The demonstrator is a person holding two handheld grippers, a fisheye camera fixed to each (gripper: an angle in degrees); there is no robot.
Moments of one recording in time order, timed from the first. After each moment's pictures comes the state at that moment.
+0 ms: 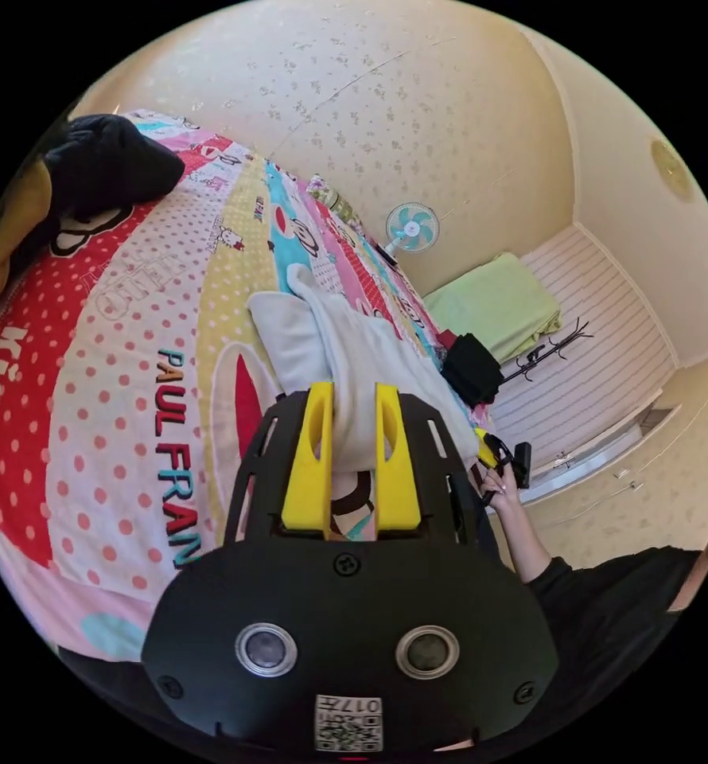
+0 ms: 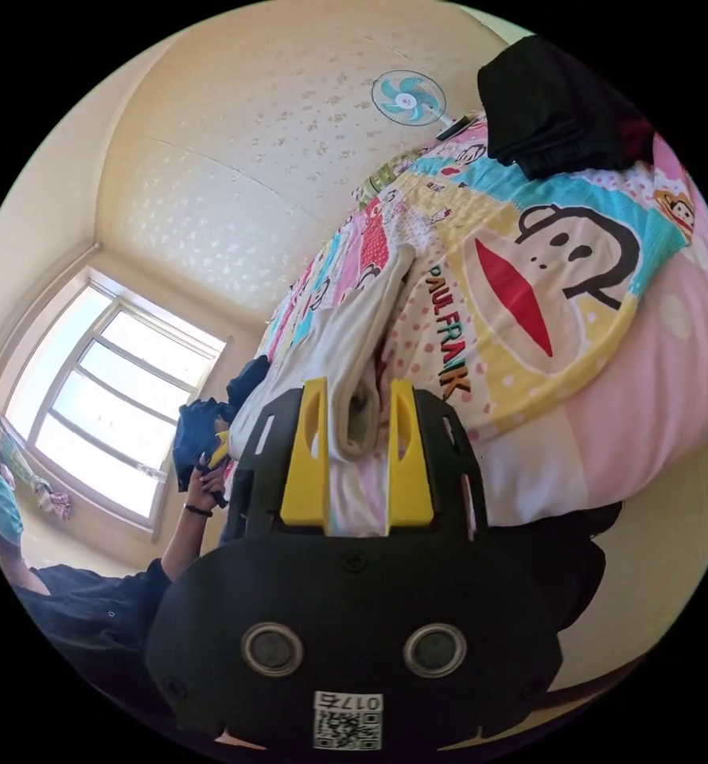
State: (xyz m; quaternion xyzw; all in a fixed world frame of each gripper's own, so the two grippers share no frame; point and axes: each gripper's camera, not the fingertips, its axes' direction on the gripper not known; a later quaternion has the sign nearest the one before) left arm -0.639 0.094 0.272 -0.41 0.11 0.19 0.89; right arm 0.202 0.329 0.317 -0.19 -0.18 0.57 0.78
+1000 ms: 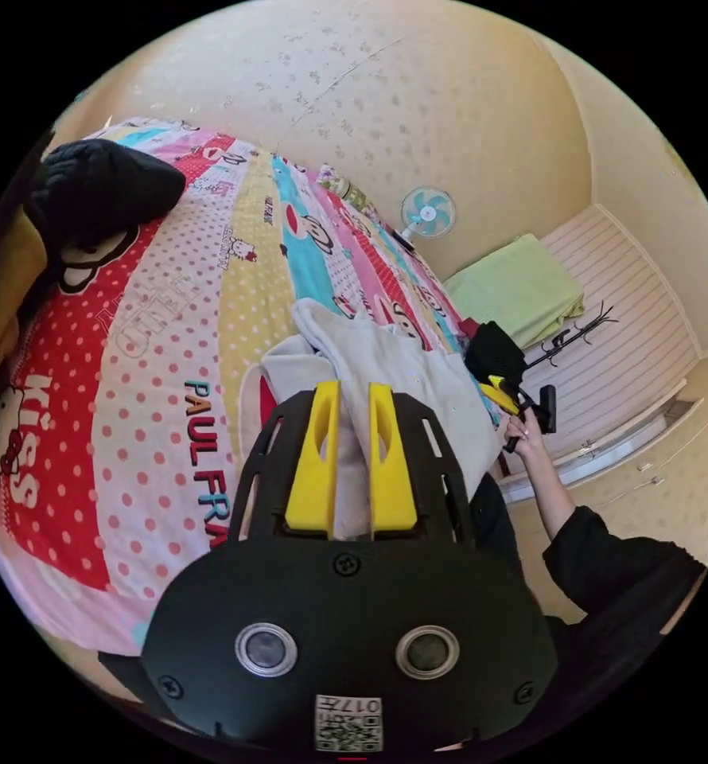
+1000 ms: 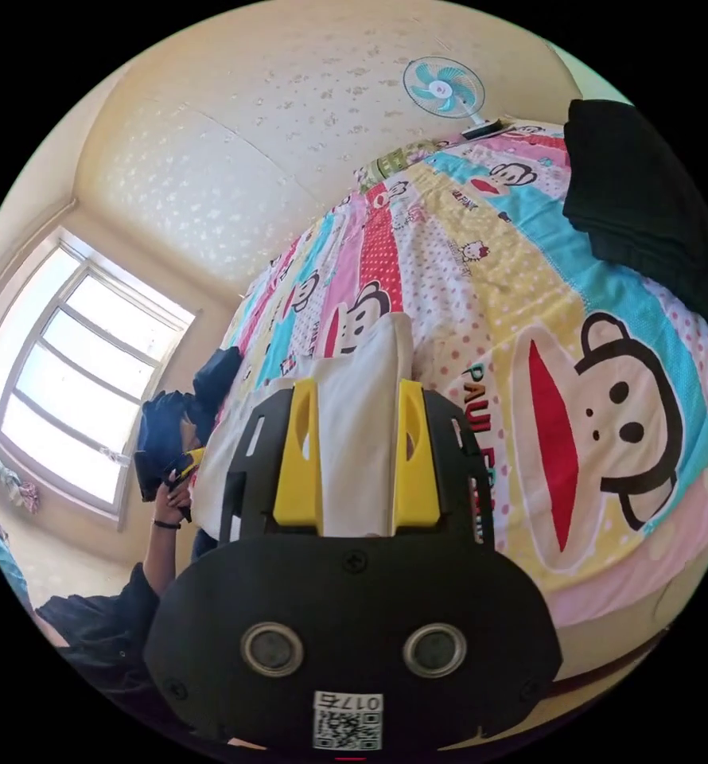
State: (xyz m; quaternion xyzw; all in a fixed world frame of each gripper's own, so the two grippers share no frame) left arm -0.599 0.115 0.296 -0.42 0.03 0.26 0.87; right arm 0.230 0.283 0.441 -0.34 -0.13 0.50 0.79
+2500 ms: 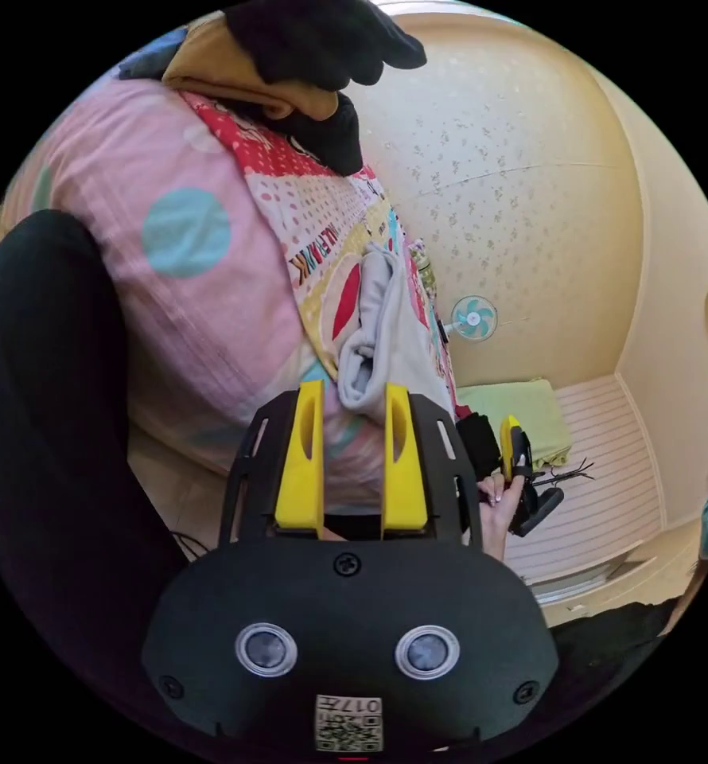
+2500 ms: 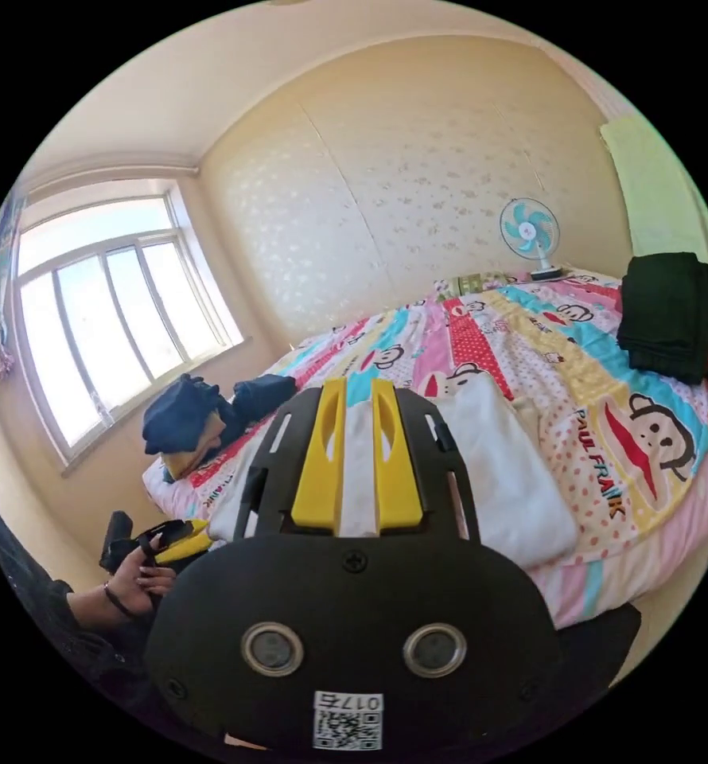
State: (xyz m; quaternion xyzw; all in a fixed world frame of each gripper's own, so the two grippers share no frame) left arm -0.718 0.215 0.121 -0.26 0.08 -0.05 0.96; right arm -0.080 0.242 0.346 -0.09 -0.15 0.33 0.93
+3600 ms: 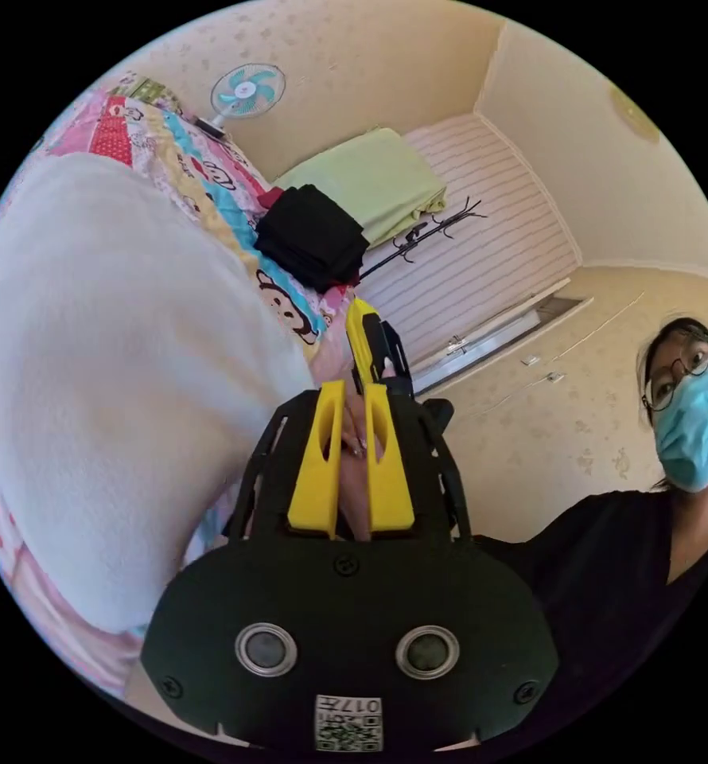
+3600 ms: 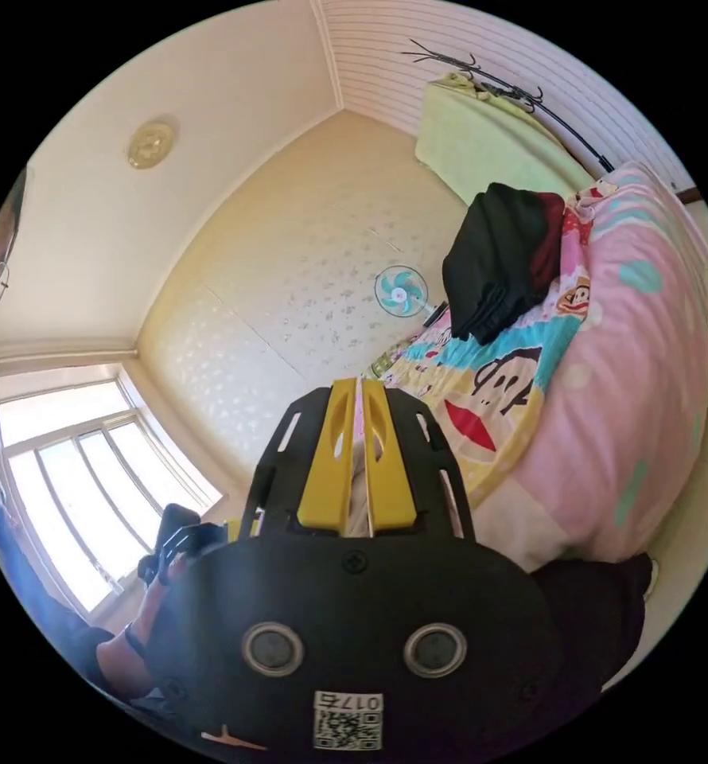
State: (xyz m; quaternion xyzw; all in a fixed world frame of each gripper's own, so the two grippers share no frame) left arm -0.396 0.517 0.261 -0.55 0.37 0.22 0.72; right arm 0.046 0.360 0.226 0.11 0.02 0.53 0.84
